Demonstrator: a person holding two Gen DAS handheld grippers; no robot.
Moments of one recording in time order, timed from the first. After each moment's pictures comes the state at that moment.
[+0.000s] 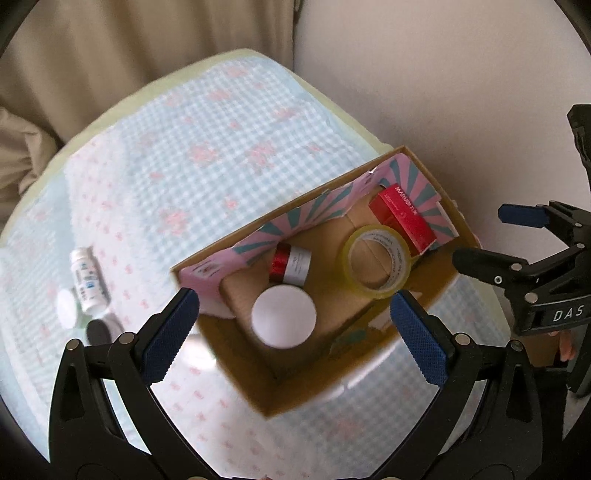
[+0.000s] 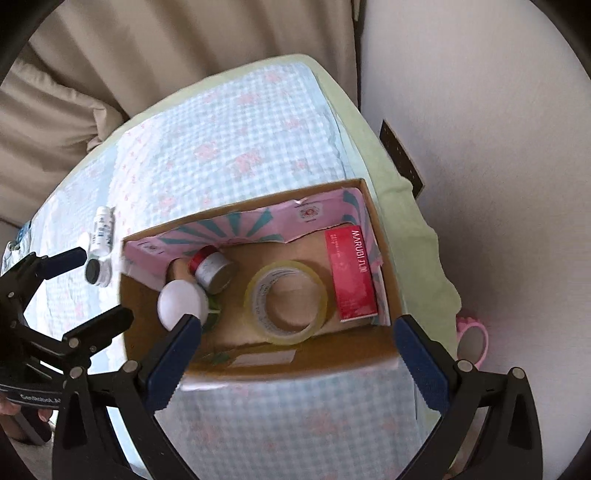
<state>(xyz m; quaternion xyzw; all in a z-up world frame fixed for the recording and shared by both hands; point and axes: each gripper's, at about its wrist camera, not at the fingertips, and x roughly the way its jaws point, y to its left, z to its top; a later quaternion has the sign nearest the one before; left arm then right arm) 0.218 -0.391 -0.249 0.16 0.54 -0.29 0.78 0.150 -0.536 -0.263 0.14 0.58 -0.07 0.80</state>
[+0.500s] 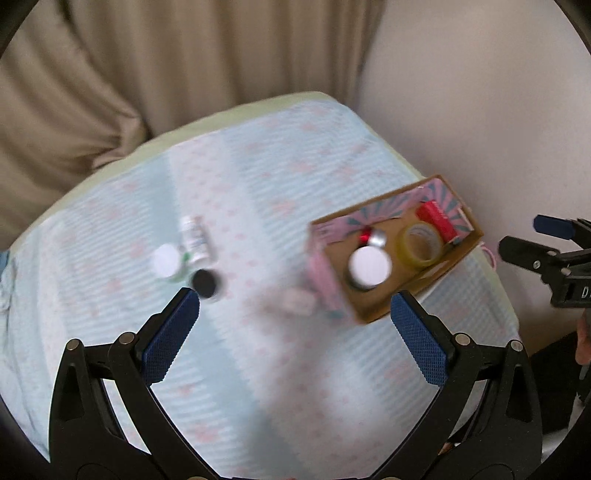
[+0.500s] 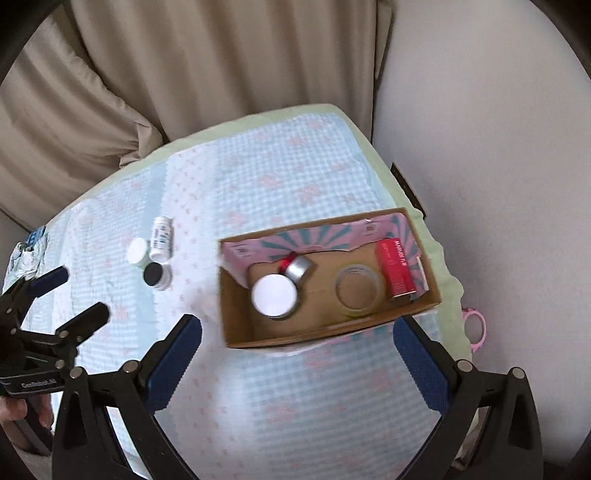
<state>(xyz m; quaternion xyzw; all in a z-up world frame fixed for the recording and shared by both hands) 0.169 -0.189 -0.158 0.11 0.48 -0.23 0.84 0.102 -0.399 -0.163 0.11 0.51 -0.10 0.84</state>
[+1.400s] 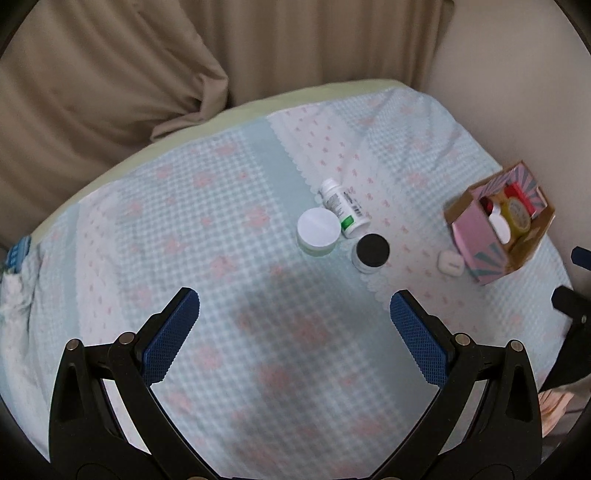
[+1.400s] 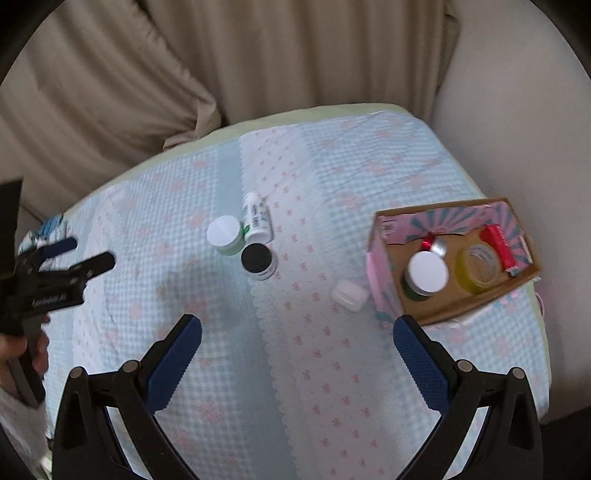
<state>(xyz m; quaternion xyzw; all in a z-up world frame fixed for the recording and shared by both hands) 0.275 0.039 -0.226 0.14 0.48 -0.21 0.84 0.147 -0.172 -0.207 0.11 0.50 -0.08 0.86</state>
